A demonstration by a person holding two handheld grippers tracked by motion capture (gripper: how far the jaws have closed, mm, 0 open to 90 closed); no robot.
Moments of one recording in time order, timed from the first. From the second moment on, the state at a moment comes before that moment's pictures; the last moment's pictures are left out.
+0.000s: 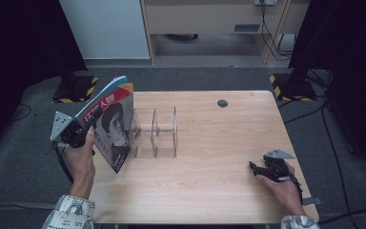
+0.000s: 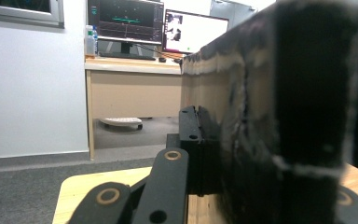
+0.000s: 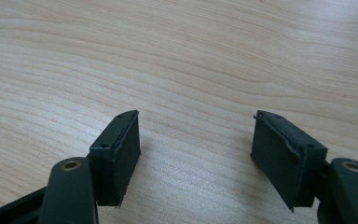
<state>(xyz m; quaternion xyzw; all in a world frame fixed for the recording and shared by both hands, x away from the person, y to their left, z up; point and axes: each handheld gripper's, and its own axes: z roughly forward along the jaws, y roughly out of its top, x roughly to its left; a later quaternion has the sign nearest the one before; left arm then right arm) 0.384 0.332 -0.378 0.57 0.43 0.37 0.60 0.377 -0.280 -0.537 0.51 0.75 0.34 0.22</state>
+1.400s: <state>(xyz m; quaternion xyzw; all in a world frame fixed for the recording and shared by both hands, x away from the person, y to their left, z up) 0.385 0.337 -0.388 0.56 0.44 0.36 0.61 0.376 -0.280 -0.537 0.51 0.76 0.35 0.22</state>
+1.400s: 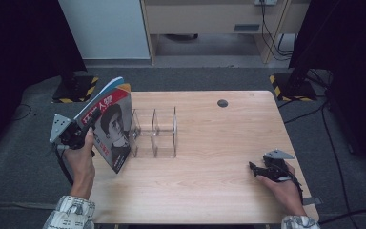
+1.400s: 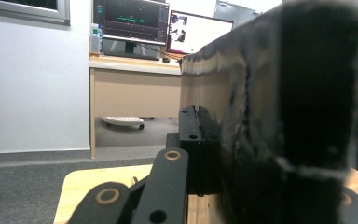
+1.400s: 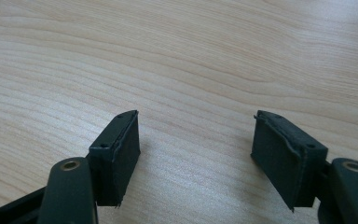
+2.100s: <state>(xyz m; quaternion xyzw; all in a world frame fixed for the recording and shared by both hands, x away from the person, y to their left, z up) 0.381 0.341 -0.395 0.56 0.45 0.36 0.60 0.375 -0.279 -0.537 0.51 0.76 0.35 0.22</state>
